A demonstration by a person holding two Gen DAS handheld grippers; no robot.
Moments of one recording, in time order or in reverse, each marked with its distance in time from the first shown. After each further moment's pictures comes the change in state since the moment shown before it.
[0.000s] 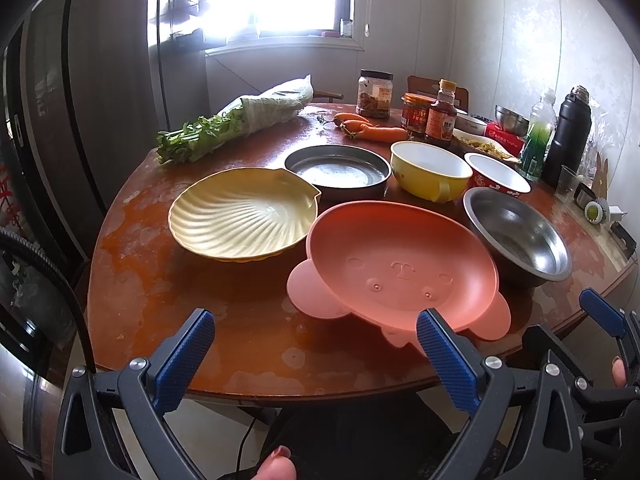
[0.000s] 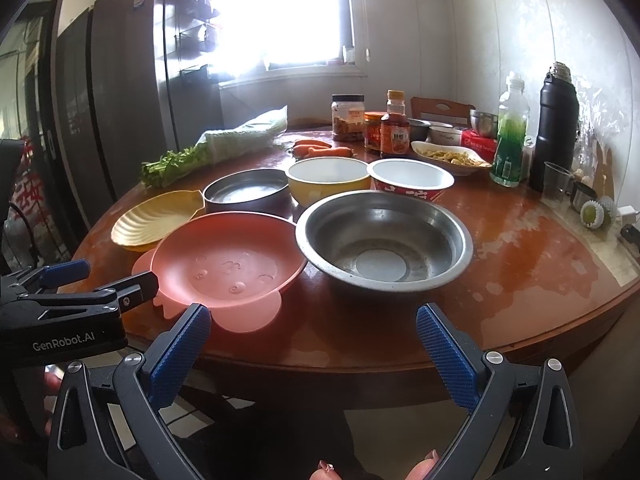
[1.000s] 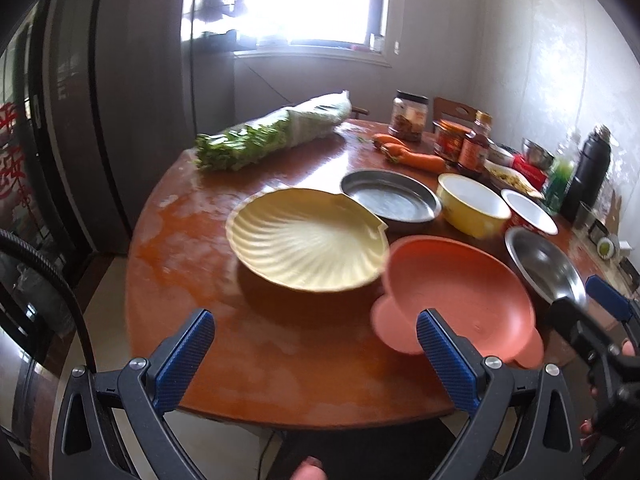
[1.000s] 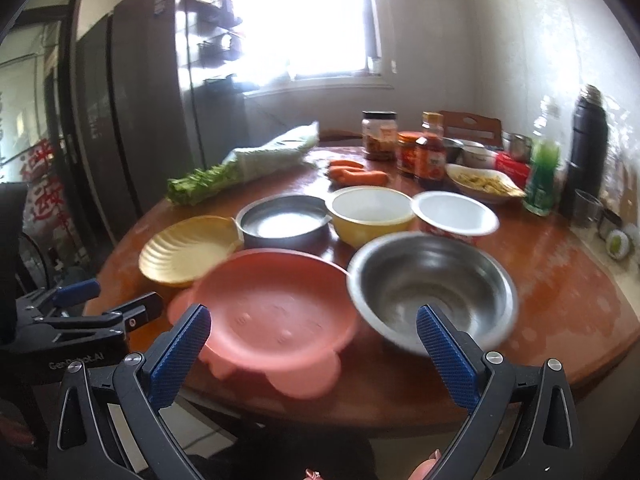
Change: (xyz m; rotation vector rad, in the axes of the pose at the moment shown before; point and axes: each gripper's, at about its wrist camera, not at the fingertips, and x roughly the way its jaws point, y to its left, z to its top) left arm -0.003 0.061 0.020 -0.090 -0.043 0.032; right arm 0.013 0.033 0.045 -0.042 -0.038 0.106
